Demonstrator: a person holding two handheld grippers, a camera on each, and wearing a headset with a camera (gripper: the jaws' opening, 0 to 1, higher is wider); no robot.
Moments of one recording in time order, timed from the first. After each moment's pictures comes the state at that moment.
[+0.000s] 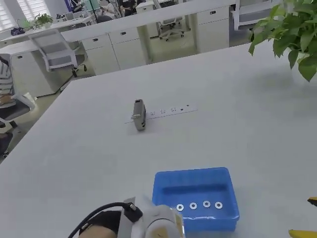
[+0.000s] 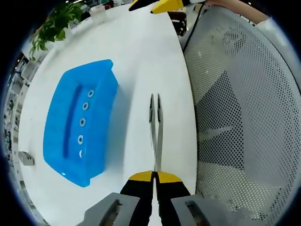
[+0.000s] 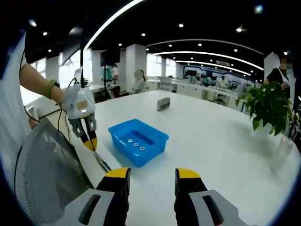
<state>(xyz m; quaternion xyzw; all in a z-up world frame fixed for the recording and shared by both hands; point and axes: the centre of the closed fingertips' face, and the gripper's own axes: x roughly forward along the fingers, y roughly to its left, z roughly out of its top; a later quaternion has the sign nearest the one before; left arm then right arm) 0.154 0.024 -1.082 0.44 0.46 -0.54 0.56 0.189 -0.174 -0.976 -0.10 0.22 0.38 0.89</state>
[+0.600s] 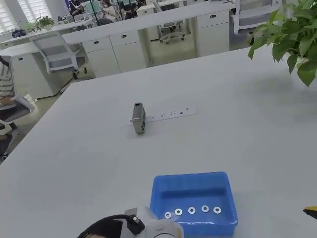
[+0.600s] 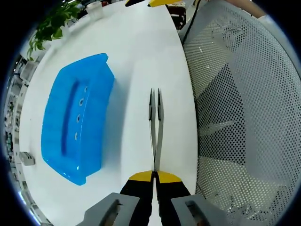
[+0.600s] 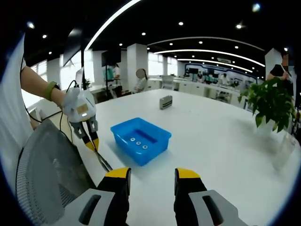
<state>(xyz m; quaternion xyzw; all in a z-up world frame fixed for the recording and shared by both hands) 0.152 0.030 -1.086 0.45 0.47 -0.53 0.55 0.189 -0.174 -0.981 -0.09 0.23 0.39 0.89</state>
